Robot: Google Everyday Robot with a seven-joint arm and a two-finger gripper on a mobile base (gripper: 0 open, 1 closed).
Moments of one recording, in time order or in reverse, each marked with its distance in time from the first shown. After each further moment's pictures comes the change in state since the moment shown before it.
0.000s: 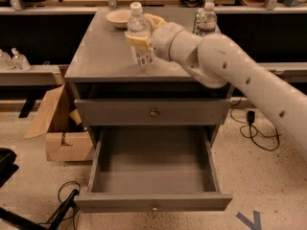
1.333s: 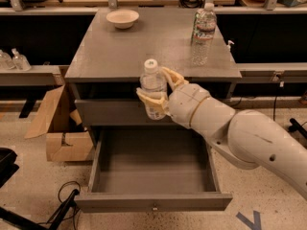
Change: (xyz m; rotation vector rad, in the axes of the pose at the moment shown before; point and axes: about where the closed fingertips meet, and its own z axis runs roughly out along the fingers) arm 0.023 0.112 -0.157 0.038 0.049 -0.007
